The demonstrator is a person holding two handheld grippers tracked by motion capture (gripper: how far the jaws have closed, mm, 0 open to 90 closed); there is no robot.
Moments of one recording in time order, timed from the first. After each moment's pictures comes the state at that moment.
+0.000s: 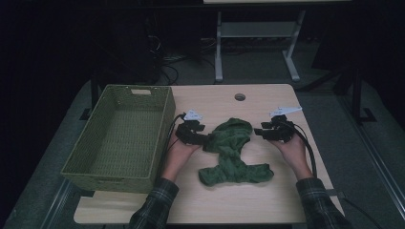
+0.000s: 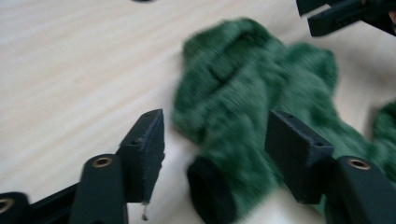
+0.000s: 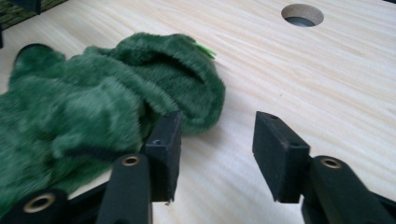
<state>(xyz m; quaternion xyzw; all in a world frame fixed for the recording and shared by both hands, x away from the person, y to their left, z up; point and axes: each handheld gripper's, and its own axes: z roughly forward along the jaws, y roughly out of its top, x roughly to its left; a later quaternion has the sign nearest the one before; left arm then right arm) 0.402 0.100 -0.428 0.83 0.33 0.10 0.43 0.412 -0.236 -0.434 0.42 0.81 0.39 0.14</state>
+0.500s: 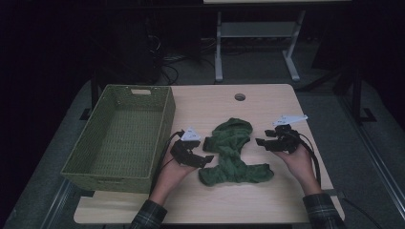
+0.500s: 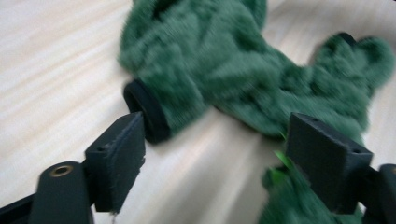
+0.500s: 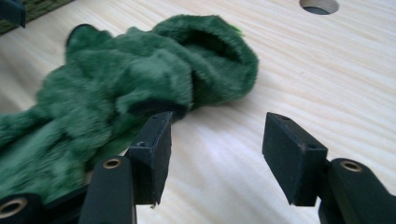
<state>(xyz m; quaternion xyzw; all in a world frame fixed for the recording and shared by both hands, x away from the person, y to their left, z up) 0.338 0.113 -0.432 0.86 0.30 0.09 0.41 0.370 -0.236 -0.424 0.41 0.81 0.39 0.14</state>
